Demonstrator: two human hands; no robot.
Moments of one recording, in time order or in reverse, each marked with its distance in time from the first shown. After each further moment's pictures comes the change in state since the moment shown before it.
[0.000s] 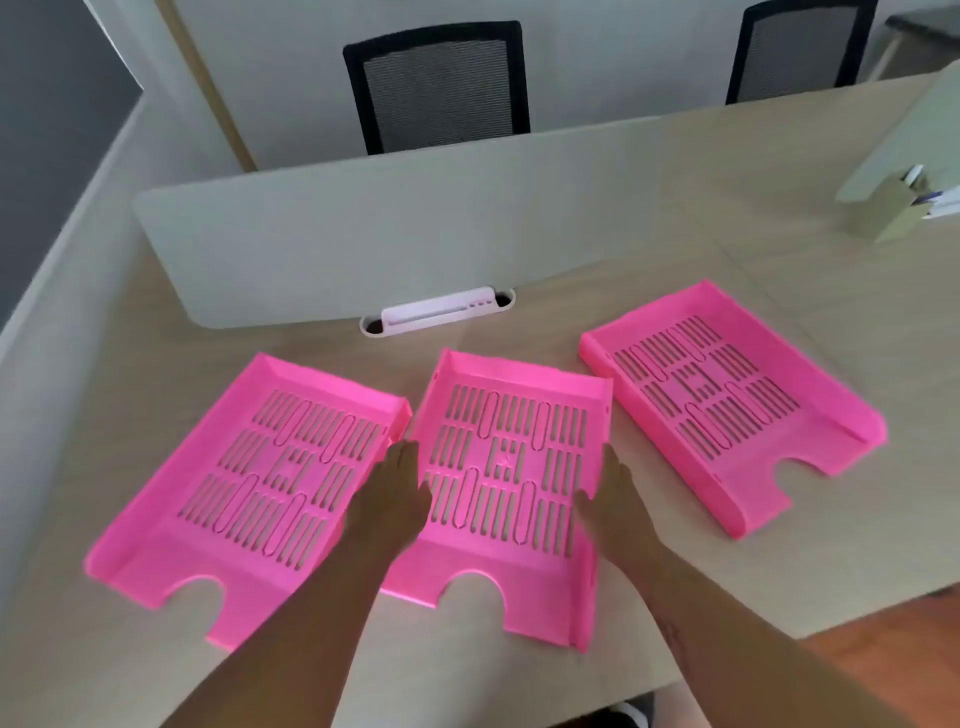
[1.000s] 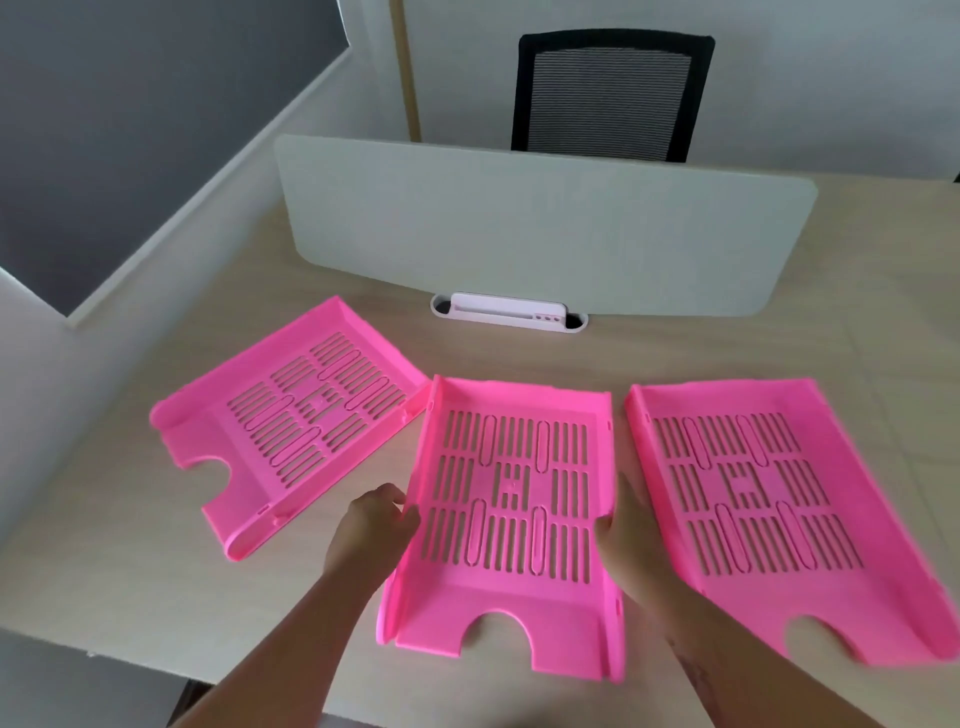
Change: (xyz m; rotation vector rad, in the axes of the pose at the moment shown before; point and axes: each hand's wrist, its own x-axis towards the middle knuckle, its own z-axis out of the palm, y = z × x) left_hand -0.092 -0.056 0.101 -0.234 -0.212 -0.447; right_hand -0.055 0.100 0.042 -0.081 -0.199 0.231
